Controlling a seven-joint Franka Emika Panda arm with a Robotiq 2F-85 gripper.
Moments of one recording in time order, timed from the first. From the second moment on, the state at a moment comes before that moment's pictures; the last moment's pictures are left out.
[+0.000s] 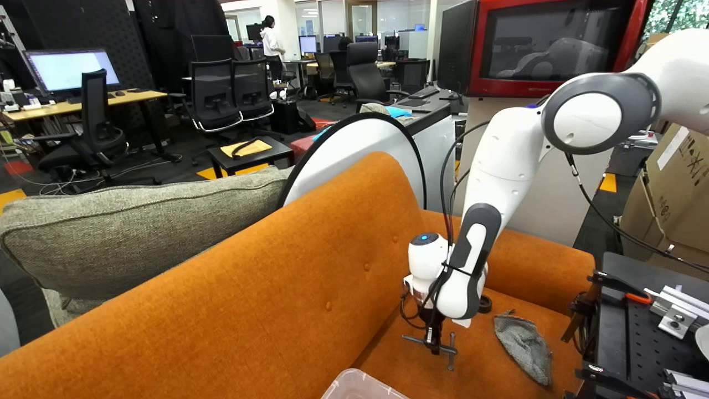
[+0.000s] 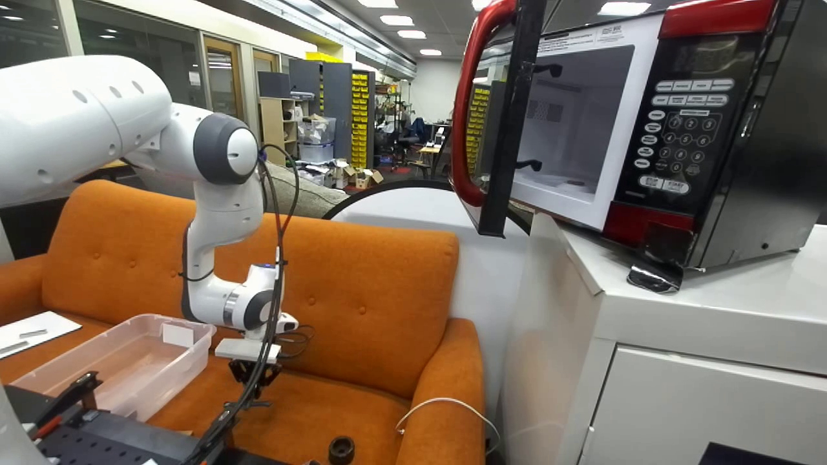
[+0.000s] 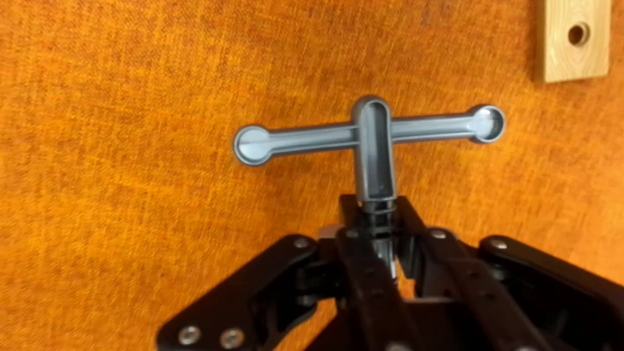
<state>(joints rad) 0.00 1.24 0.09 -1.80 -0.09 2.84 -0.14</state>
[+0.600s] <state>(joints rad) -0.05 1.13 0.09 -1.97 0.14 2.93 0.10</state>
